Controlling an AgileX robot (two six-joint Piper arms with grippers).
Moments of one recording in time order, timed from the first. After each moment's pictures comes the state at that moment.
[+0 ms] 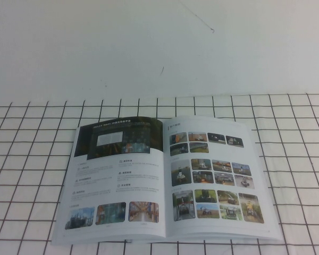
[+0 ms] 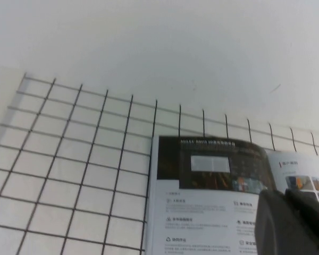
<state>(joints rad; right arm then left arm) 0.14 0.49 -0.90 0.16 0.44 -0.32 -0.12 0.56 -0.77 0.01 0.68 -0.38</state>
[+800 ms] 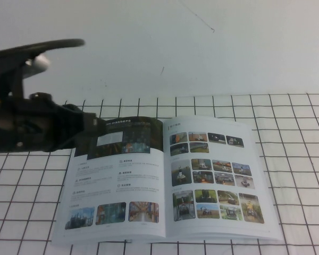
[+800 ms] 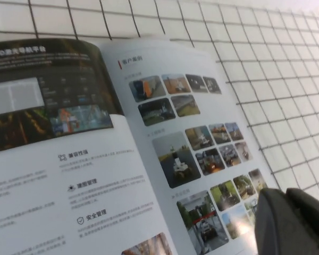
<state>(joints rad) 0.14 0.93 -0.76 0.34 0.70 -0.28 -0.15 1.22 -0.94 -0.91 0.73 0.49</state>
